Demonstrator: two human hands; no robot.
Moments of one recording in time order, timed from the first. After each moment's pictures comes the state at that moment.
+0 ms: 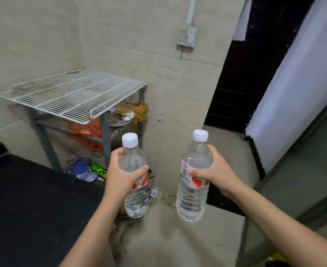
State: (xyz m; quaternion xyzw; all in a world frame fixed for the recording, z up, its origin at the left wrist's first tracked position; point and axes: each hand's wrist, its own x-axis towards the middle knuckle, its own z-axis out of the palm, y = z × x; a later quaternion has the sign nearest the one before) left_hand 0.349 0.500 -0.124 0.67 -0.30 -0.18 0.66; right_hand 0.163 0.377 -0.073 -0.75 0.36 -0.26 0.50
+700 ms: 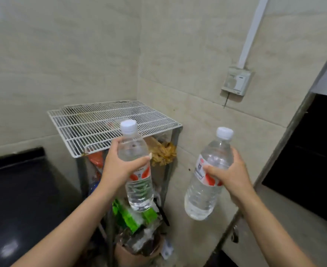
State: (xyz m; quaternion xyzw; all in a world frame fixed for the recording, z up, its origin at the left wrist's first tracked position) left_hand 0.384 0.314 -0.046 0.66 -0.20 0.00 0.73; right_hand 0.262 0.106 -0.025 -0.77 0.19 -0.31 0.52
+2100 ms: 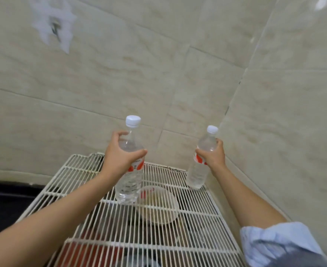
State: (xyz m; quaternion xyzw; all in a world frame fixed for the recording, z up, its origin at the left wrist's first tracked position) left_hand 0.776 0.245 0.011 0.67 0.03 0.26 0.70; right_hand 0.906 0.002 0.032 -0.82 -0.01 -0.24 0.53
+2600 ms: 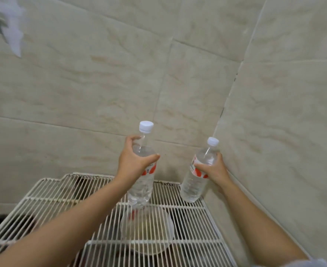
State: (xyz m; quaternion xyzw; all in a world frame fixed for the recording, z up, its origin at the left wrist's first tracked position) left_hand 0.878 0.197 0.020 0.70 0.00 0.24 0.68; right_hand 0.962 -0.037 0.011 -0.82 -0.04 -0.16 0.55
